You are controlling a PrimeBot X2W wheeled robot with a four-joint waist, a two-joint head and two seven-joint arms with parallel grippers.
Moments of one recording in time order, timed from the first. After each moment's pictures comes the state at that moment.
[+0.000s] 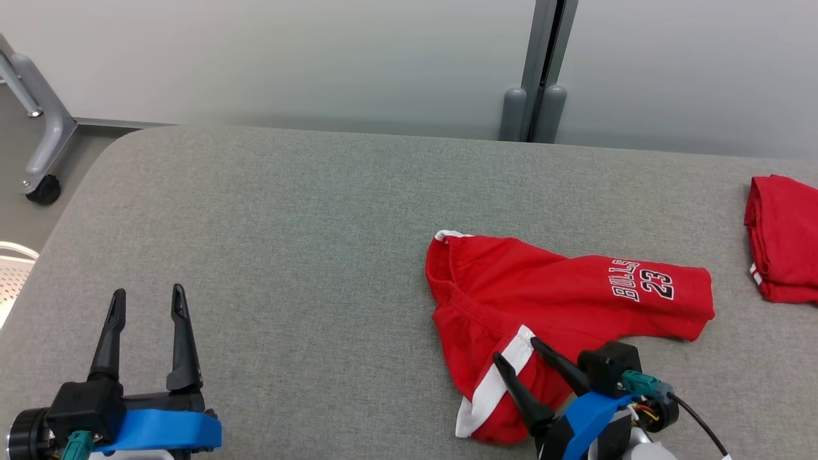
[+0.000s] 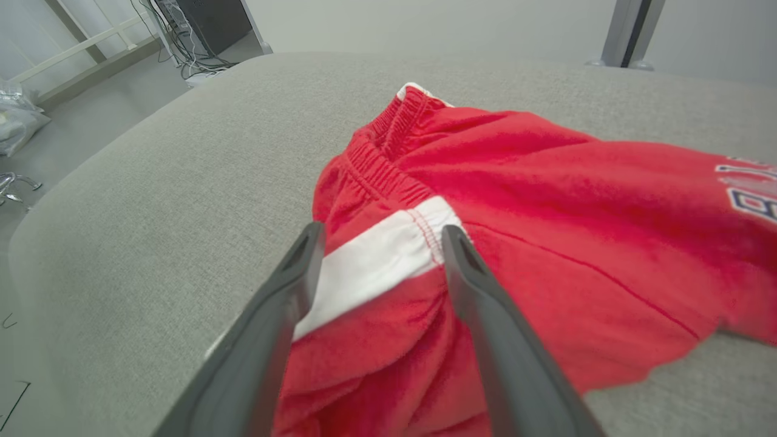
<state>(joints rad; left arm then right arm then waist) 0.01 0.26 -0.11 0.06 -0.28 0.09 -0.26 -0.18 -0.13 0.38 0.35 0.34 0.13 -0.01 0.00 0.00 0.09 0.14</state>
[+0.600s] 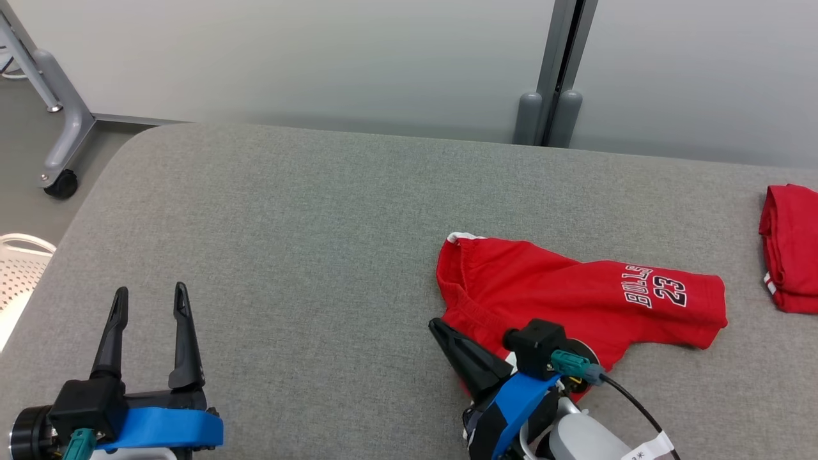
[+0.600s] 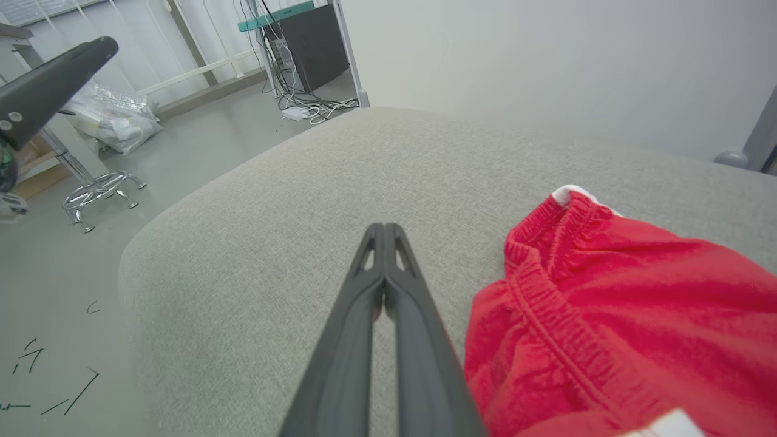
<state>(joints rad) 0.00 0.25 -0.11 0.06 -0.27 0.09 -0.26 -0.34 -0.06 0.58 0.44 0.37 0.13 -0.12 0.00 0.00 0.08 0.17</state>
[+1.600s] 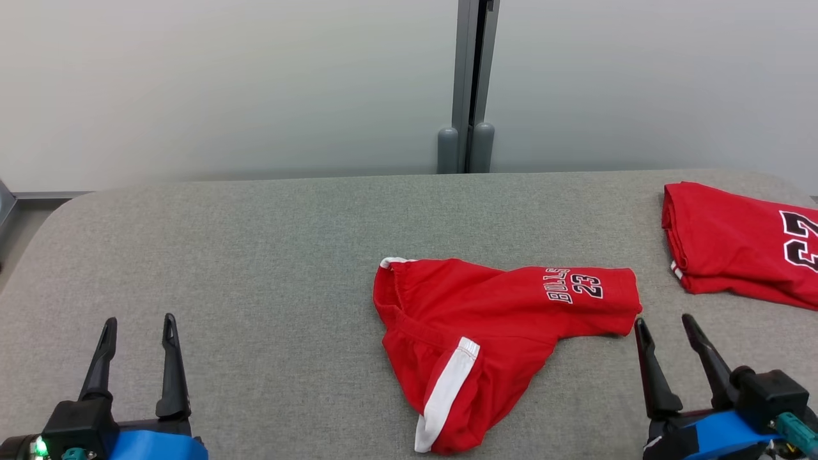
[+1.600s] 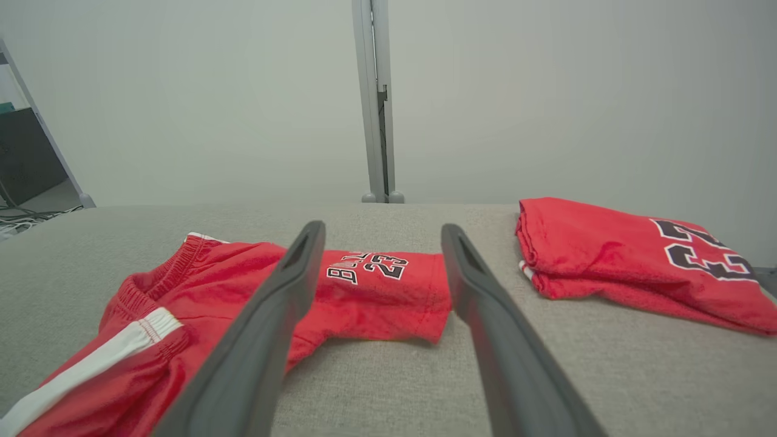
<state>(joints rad) 0.07 0.30 -0.11 0.04 -0.27 0.11 -0.21 -0.01 -0.12 -0.01 0.17 0.19 0.13 -0.21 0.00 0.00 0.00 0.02</state>
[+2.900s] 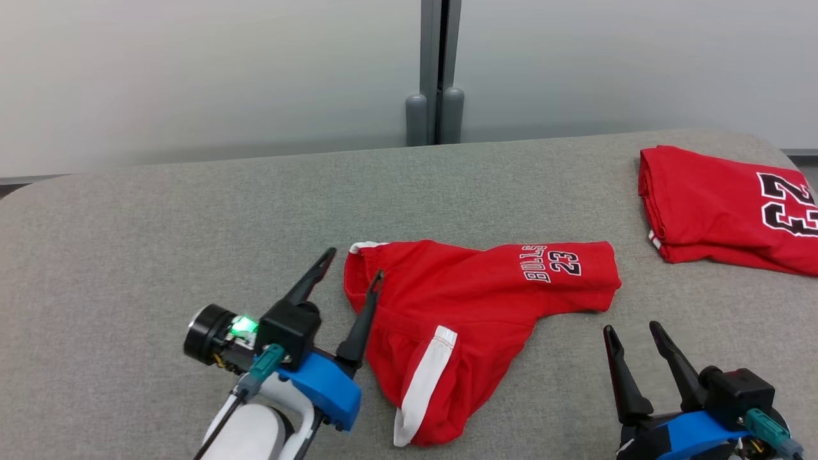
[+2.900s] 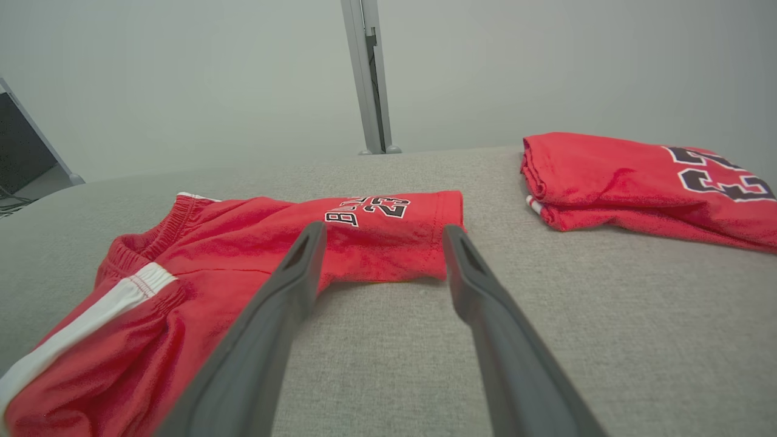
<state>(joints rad) -0.23 0.21 -0.45 0.13 -0.18 -0.07 -0.06 0.02 -0.05 0.01 0.14 0.17 0.13 -0.14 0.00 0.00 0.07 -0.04</state>
